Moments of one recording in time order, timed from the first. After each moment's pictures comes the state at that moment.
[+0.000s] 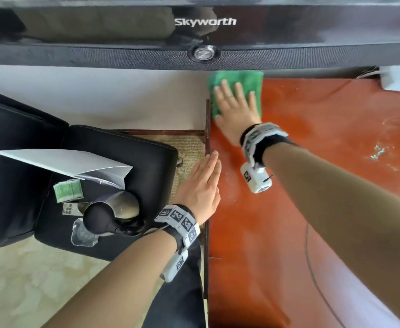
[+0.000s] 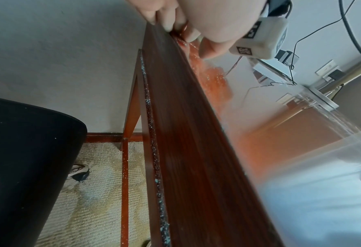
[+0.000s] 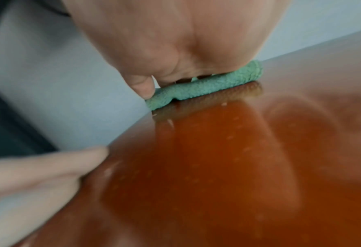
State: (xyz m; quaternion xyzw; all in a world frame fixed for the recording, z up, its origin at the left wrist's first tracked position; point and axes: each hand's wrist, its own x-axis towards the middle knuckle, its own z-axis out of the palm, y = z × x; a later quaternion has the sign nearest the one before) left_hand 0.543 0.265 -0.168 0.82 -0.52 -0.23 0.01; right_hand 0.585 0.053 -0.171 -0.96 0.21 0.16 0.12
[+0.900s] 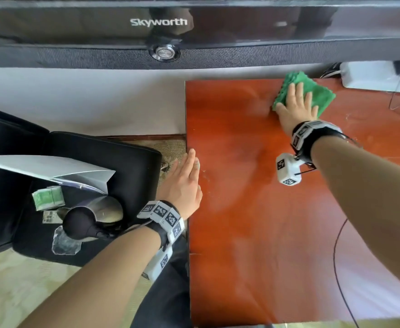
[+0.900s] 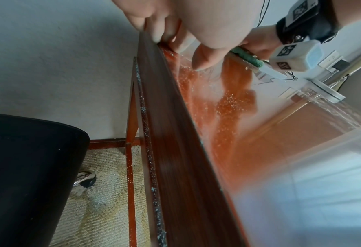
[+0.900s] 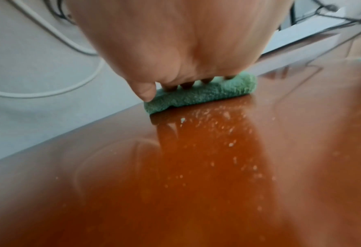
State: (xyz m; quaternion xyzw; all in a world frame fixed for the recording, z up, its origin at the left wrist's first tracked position) left_hand 0.534 0.252 -0.160 0.84 -0.48 -0.24 -0.03; right_hand 0.476 -0.078 -0.166 -0.84 0.48 0.12 0.20
